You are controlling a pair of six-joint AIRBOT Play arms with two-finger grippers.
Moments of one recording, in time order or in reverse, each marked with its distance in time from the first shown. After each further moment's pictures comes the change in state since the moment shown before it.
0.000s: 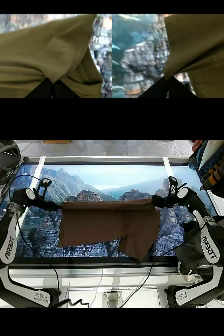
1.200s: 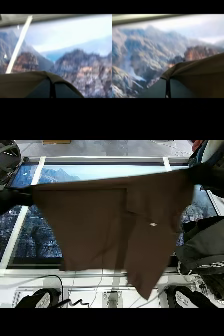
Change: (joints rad) left arm 0.049 0.754 -0.374 -0.227 0.224 0.026; right arm -0.067 0.585 0.031 0.151 0.159 -0.022
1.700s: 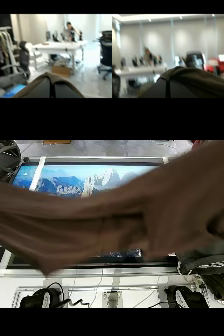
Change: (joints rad) left arm 0.014 0.737 -0.209 -0.281 0.352 0.099; right arm -0.034 0.521 0.117 0.275 -0.119 -0.215
